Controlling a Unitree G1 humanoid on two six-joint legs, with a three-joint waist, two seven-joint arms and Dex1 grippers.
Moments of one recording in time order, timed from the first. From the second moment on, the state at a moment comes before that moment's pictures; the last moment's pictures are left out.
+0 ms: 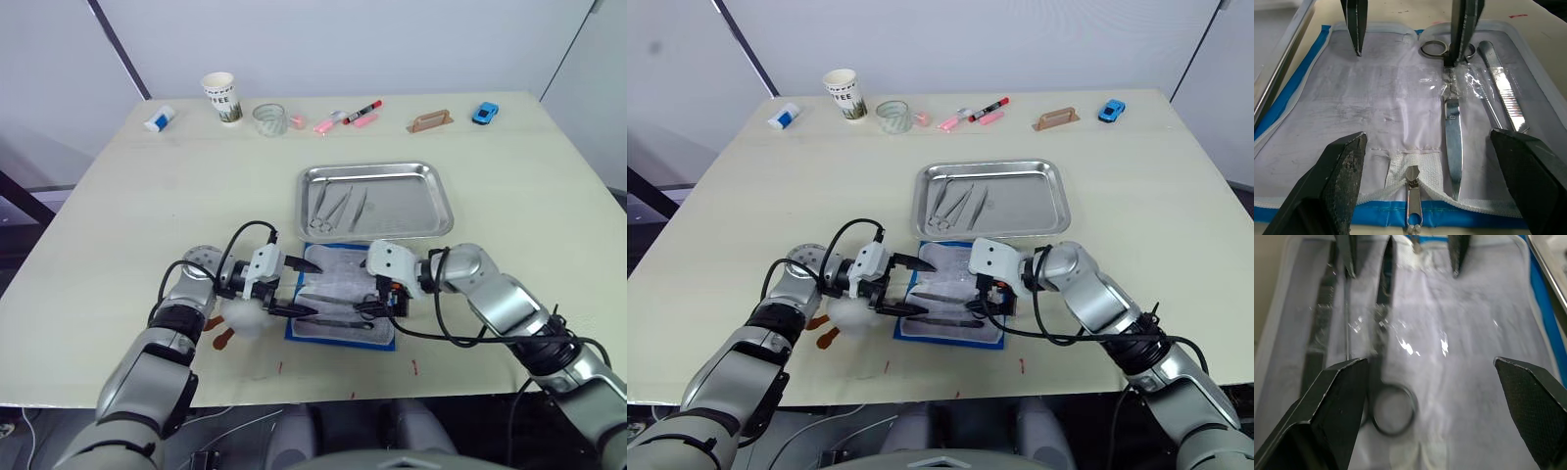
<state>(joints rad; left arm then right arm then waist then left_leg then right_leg) -0.64 0.57 -0.33 0.89 -0.32 -0.49 -1.57 -0.56 -0.50 0.54 -0.19 0.02 0.63 0.97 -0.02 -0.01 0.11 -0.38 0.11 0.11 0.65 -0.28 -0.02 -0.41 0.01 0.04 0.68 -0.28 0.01</state>
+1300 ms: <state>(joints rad) -0.66 0.57 -0.32 0.92 -0.32 -0.49 -1.57 -0.53 -0.50 0.58 -0.24 0.01 0.65 0.96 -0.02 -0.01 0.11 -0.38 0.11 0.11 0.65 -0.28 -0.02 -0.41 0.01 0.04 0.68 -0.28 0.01</state>
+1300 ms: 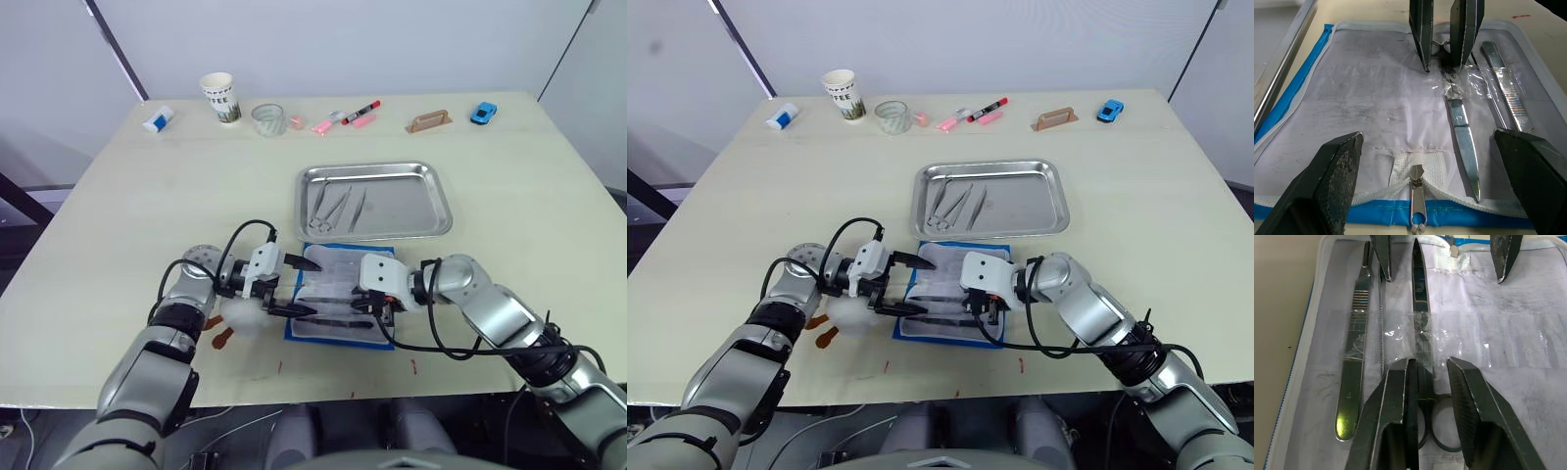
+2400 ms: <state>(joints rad) -0.66 0.57 -0.32 0.92 -0.32 -0.50 -1.57 -0.56 -0.53 0.61 -0.30 0.01 0.80 0.97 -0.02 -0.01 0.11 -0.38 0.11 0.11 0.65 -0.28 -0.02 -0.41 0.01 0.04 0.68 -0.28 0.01</state>
